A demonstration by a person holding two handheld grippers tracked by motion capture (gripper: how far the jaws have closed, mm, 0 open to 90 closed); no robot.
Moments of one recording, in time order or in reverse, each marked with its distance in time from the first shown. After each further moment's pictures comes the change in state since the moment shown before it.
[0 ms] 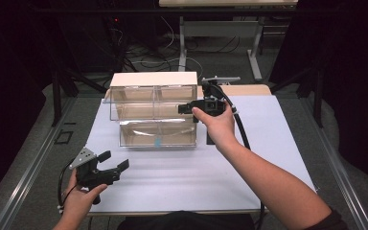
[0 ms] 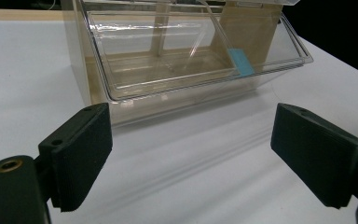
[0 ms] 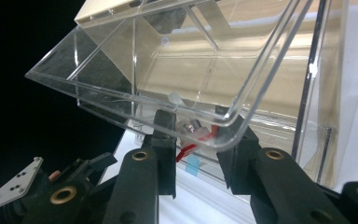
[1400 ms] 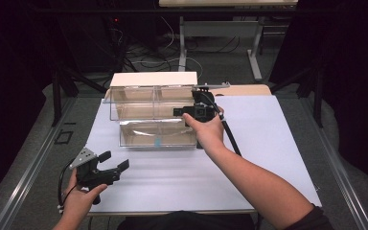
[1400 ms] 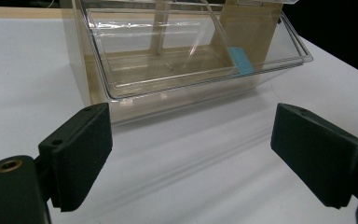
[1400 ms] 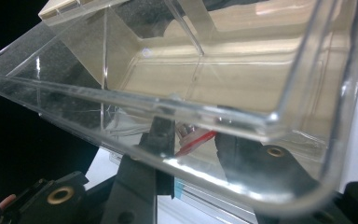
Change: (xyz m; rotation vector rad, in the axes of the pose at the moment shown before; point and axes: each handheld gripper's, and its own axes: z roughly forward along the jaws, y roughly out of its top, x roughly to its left) left arm 0.001 0.000 0.000 0.010 -0.006 0.000; right arm 0.002 -0.015 0.030 -0.072 -0.082 -0.027
